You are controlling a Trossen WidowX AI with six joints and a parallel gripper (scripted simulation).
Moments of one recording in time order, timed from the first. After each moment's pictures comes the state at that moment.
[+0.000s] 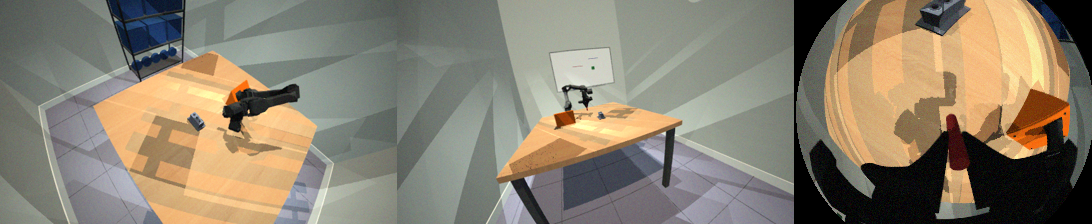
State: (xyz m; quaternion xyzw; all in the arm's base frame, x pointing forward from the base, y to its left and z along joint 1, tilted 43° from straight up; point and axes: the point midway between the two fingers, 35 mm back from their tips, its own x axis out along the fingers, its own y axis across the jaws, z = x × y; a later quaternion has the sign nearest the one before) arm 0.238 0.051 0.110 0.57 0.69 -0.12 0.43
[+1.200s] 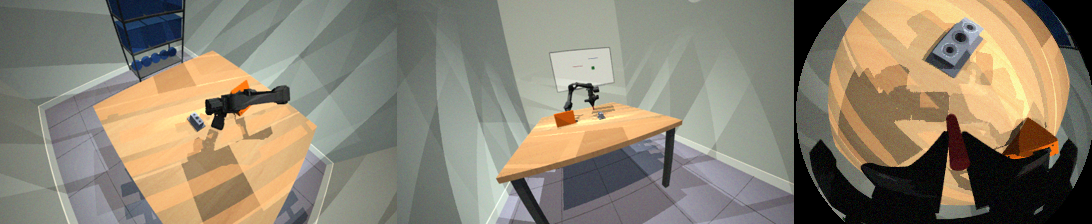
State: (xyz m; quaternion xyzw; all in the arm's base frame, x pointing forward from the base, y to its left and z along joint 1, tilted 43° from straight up) arm 0.304 -0.005 0.073 0.56 0.69 -0.12 0.44
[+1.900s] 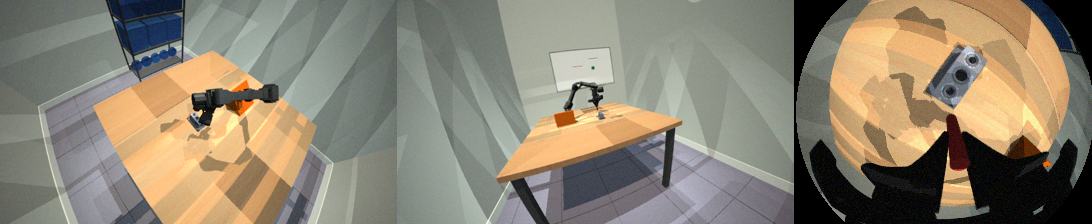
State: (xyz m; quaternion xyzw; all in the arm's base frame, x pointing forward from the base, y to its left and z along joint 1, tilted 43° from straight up) arm 0.336 -0.047 0.034 0.57 0.69 -0.12 0.44
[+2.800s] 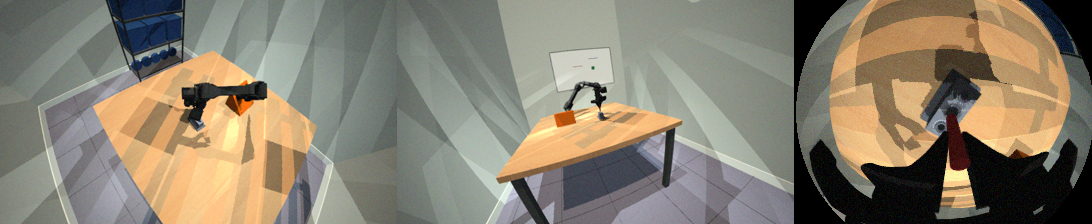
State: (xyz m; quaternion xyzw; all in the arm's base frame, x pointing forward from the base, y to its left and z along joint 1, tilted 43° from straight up) arm 0.353 -0.083 -0.008 0.57 0.69 -0.12 0.44
